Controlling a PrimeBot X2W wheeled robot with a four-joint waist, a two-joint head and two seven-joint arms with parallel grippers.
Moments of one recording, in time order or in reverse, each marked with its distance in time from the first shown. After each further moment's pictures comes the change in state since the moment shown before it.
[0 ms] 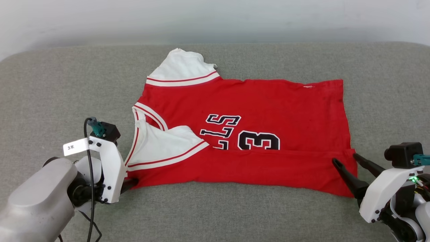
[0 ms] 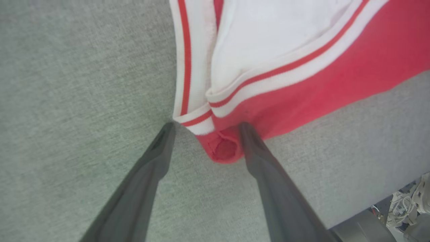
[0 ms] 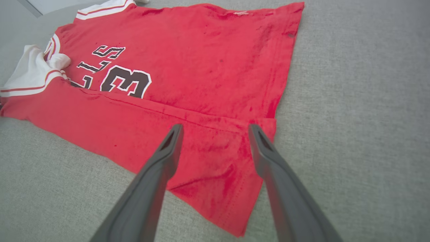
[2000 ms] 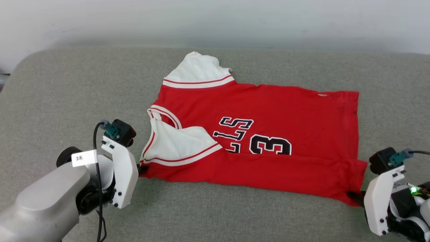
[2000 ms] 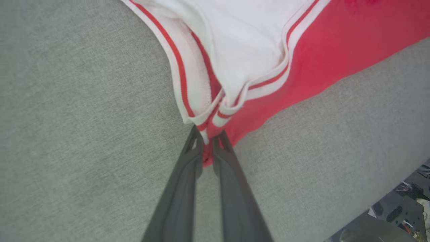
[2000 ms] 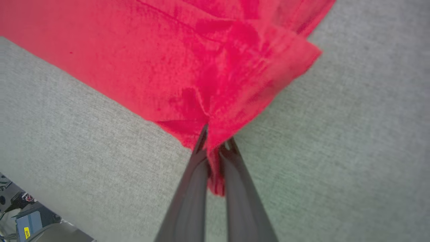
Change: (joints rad) left arm -0.058 0.061 -0.179 -0.155 -0.011 0.000 -0.253; right arm -0.086 -0.122 0.181 0.086 0.052 0.000 0.359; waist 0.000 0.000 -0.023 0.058
